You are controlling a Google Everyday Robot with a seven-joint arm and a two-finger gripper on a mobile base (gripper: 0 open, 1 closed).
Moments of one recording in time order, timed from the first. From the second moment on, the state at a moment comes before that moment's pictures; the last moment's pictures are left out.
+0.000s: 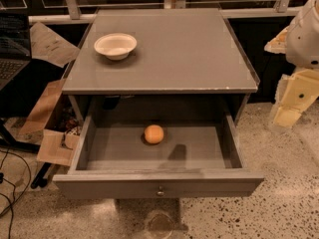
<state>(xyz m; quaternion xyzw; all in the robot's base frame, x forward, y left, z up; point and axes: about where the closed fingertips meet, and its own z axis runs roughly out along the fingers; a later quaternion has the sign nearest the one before) 0.438 -0.217 0.977 -0.60 0.78 -0.03 0.16</state>
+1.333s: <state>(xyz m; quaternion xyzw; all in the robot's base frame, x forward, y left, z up) 0.445 -0.211 0.934 -0.45 0.85 0.01 0.25</state>
